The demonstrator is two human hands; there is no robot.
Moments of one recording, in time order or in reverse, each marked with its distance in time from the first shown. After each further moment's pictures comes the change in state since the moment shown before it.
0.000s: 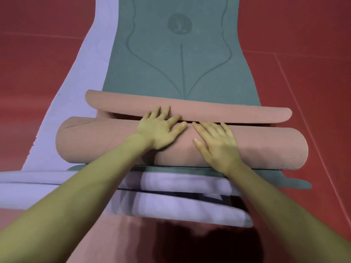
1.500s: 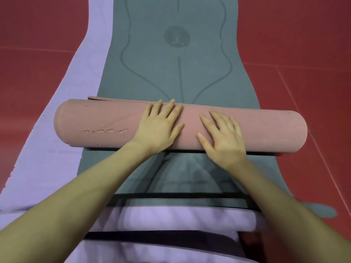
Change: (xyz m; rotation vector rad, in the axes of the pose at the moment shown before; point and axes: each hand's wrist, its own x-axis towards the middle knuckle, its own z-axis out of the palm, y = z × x) left_hand 0.064 -0.018 -0.016 0.105 0.380 0.141; right_hand 0.075 0.040 0.015 -0.026 0.158 0.102
